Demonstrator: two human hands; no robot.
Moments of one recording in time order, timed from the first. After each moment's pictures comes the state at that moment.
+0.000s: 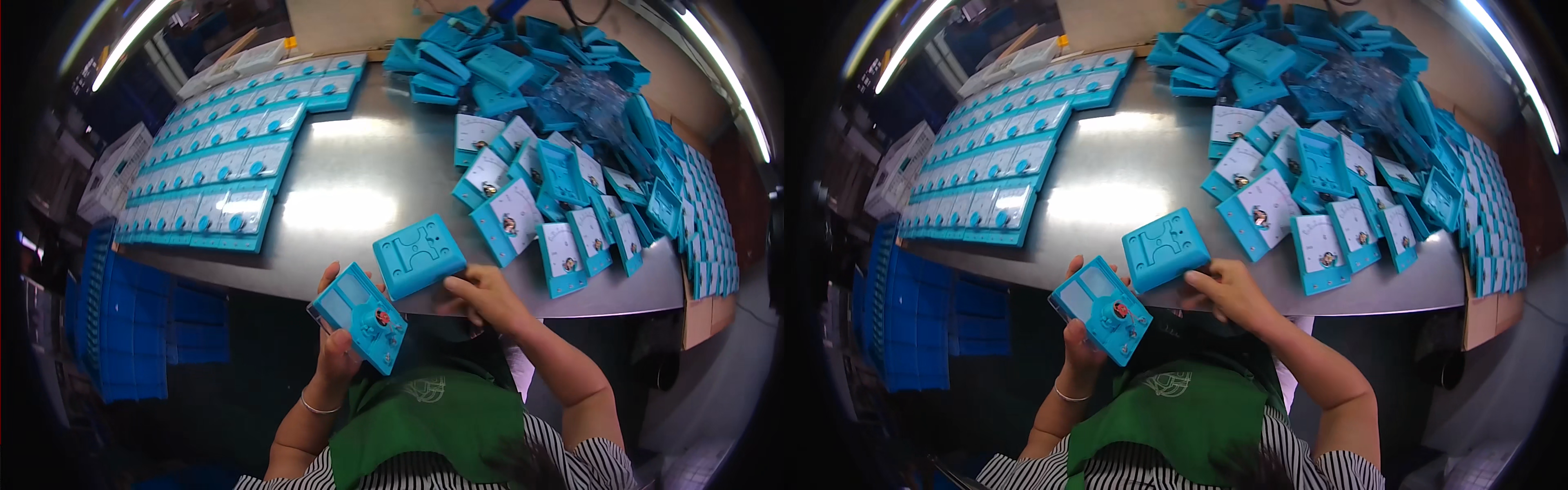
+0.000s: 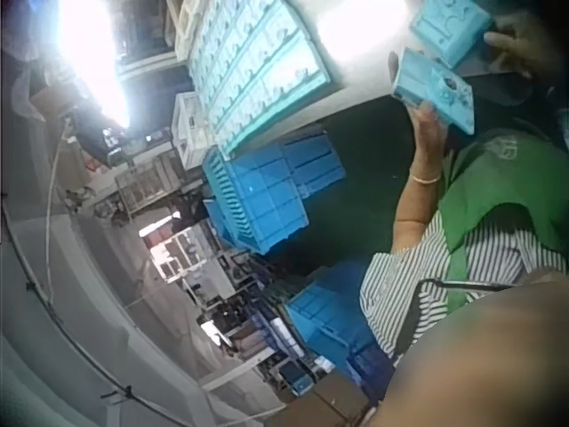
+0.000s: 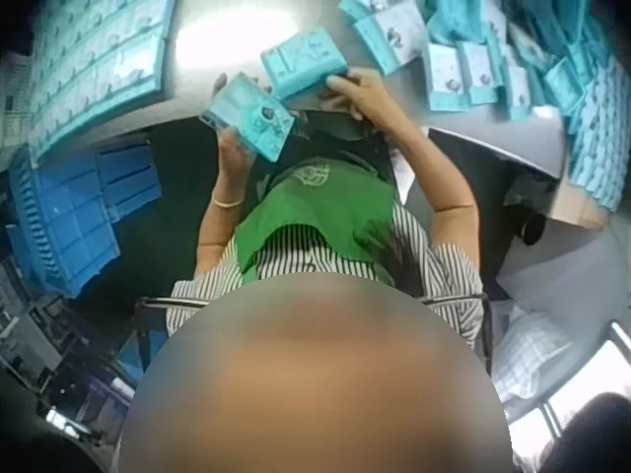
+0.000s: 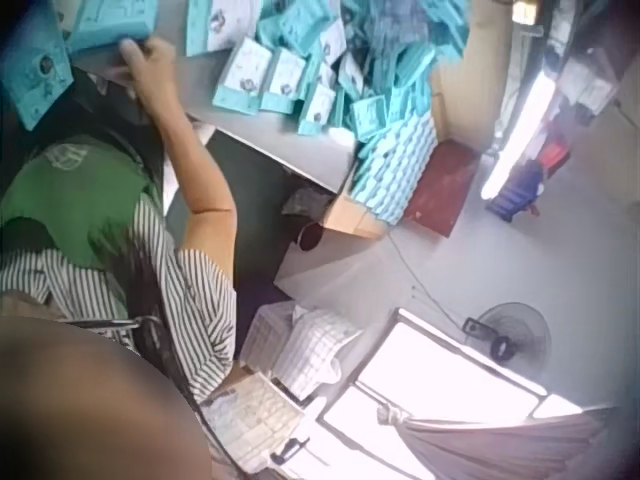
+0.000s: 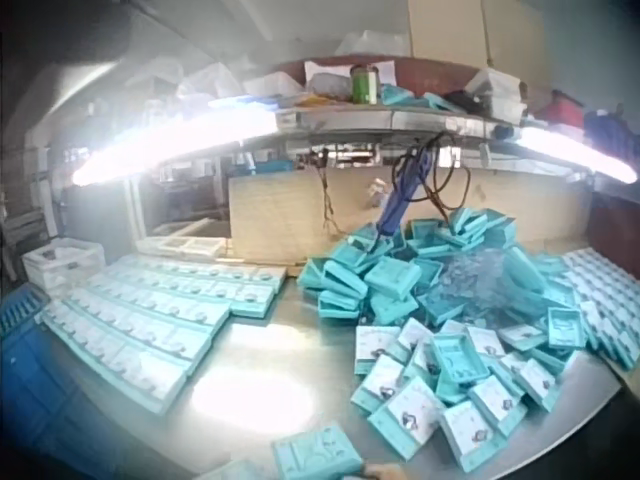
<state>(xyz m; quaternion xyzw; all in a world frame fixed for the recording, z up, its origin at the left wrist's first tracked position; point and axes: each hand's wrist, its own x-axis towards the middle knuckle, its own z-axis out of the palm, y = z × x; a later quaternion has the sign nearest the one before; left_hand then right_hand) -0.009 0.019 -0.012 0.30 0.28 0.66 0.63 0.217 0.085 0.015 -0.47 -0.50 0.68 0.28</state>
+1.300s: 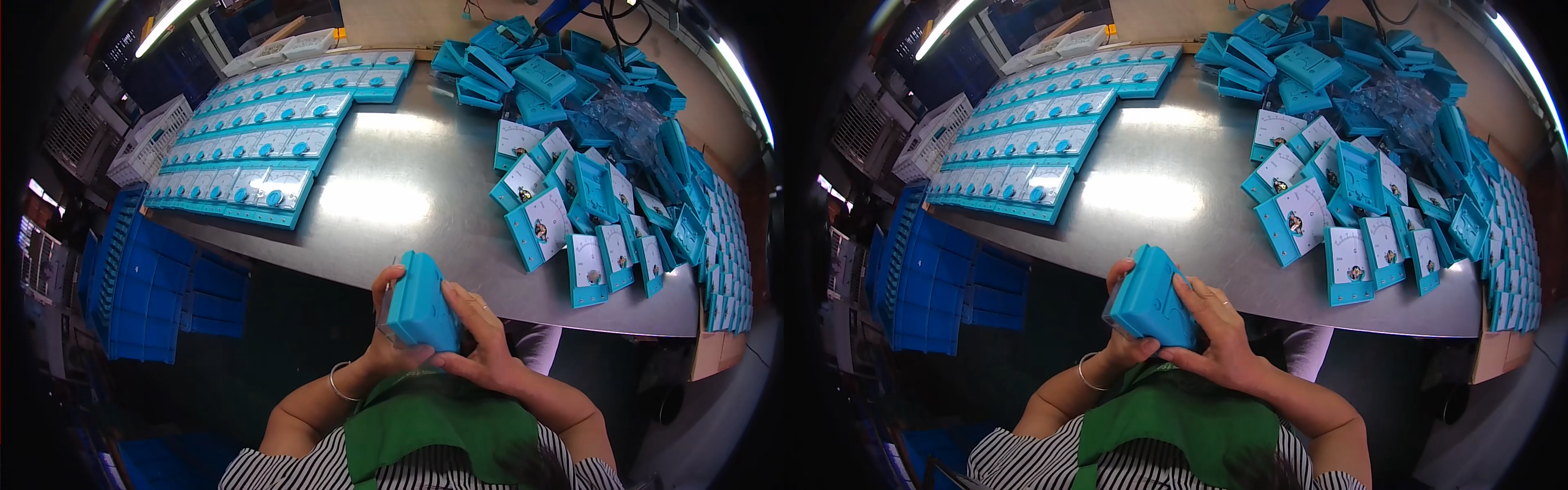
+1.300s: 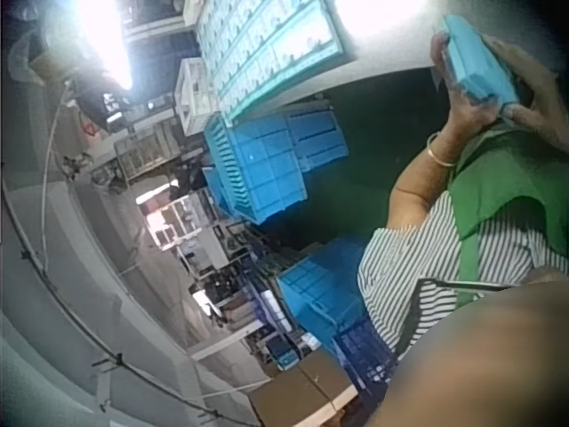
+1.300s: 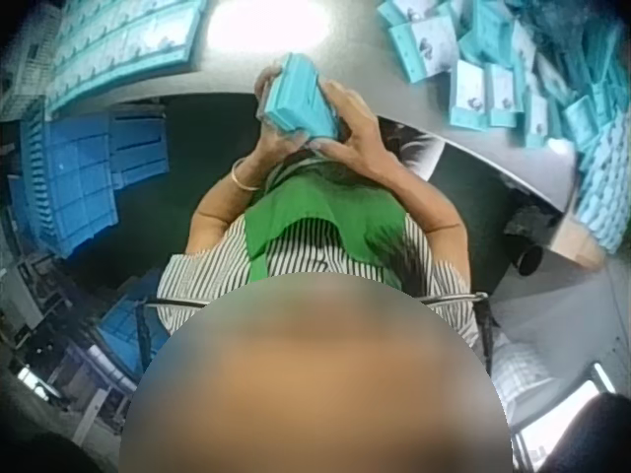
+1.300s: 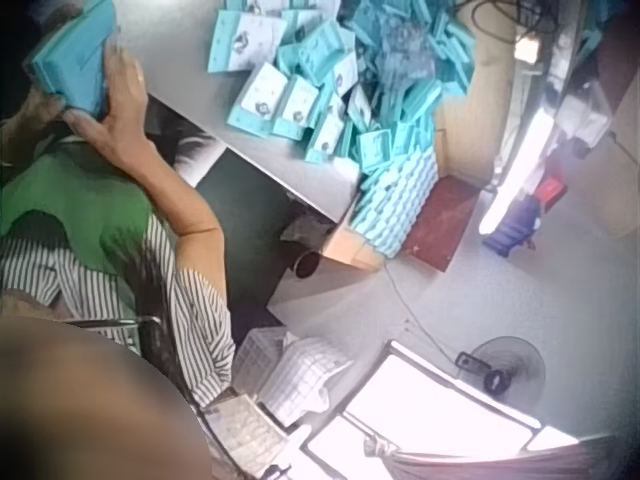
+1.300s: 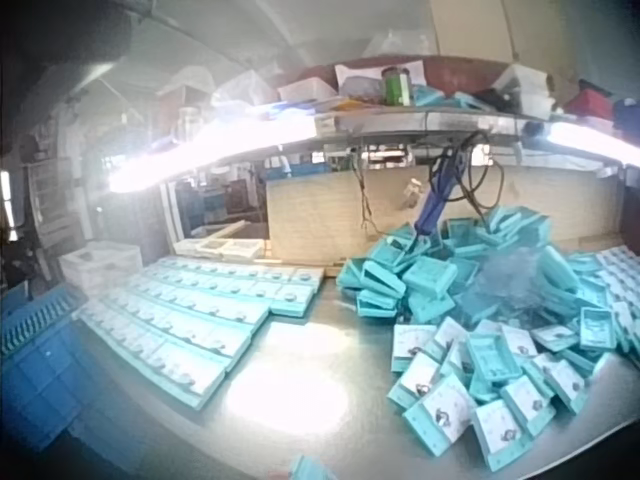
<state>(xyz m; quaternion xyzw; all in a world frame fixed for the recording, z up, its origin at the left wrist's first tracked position) 0.009 0.011 -0.023 0.51 0.28 0.63 0.52 0.184 0.032 0.006 -0.27 -0.80 0.34 0.41</state>
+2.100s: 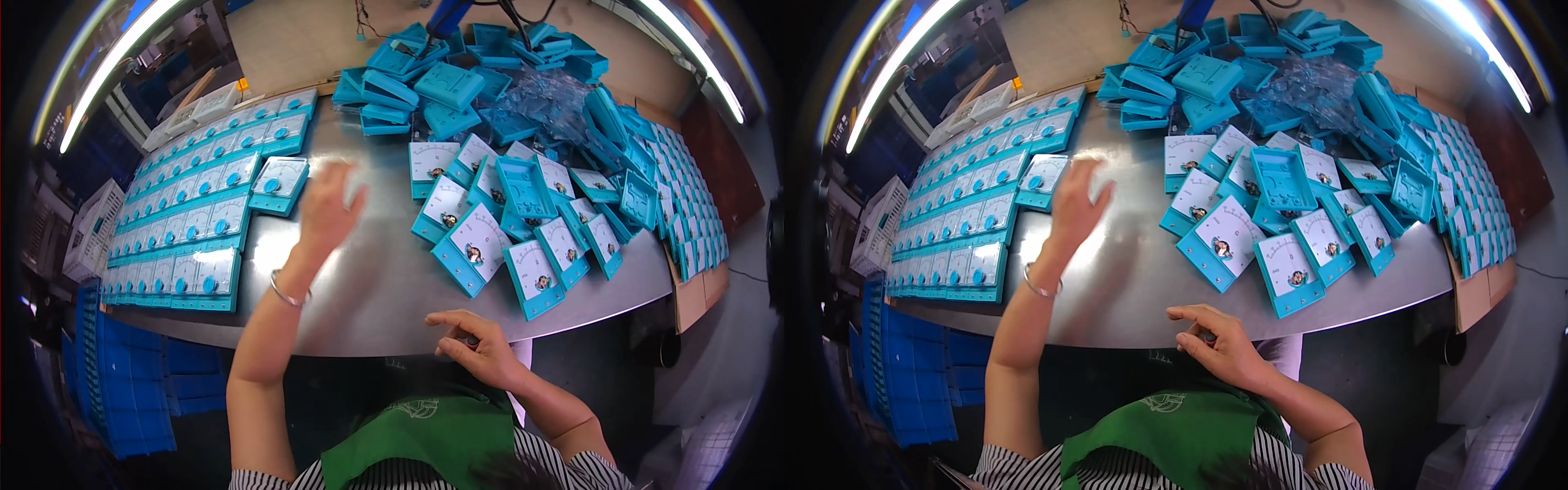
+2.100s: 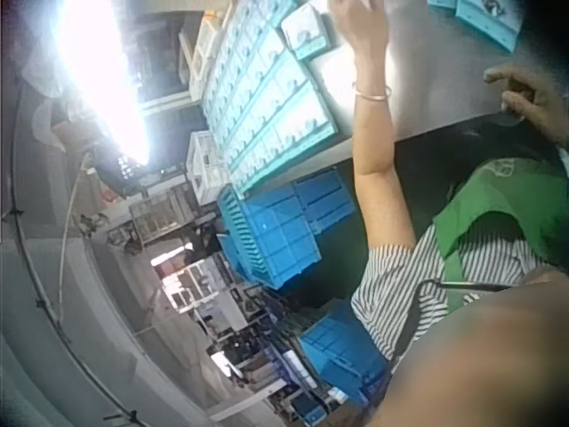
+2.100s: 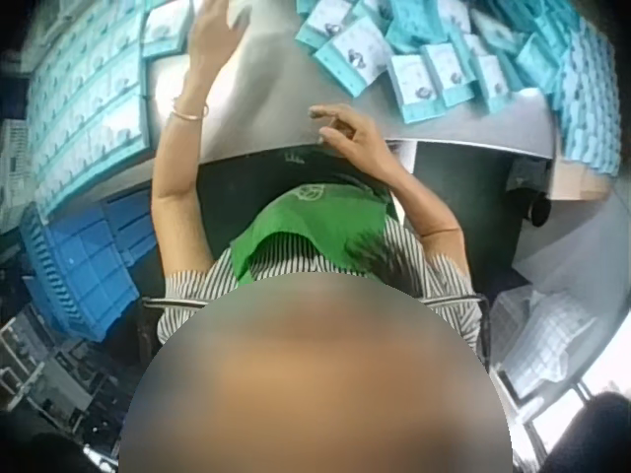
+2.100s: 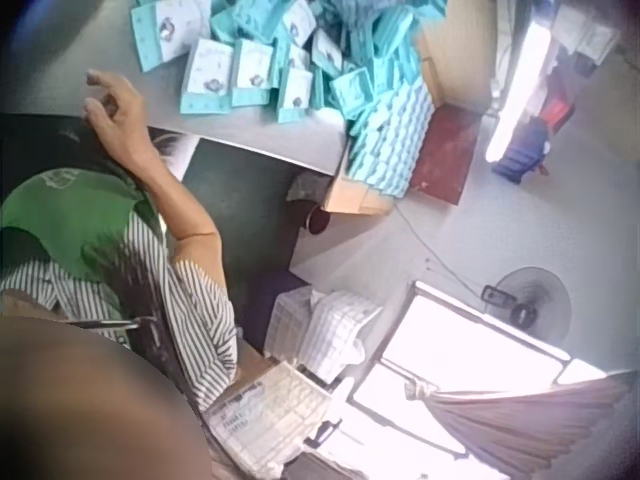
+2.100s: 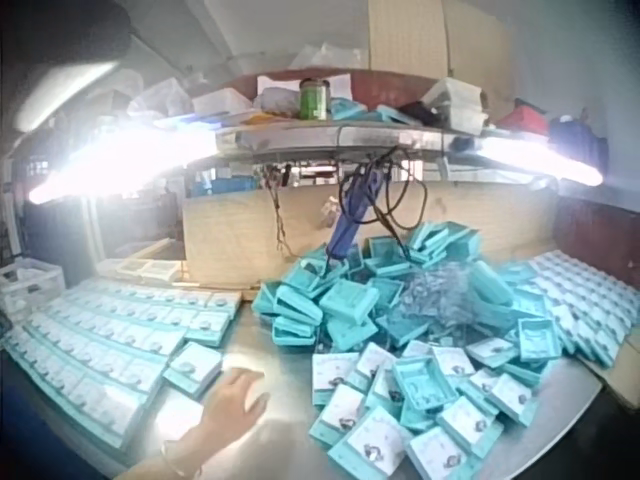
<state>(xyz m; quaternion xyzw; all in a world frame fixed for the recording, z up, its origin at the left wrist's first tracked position) 0.001 0.255 0.023 0.80 0.45 0.40 -0.02 0.237 0.050 0.011 -0.44 -0.63 0.51 0.39</state>
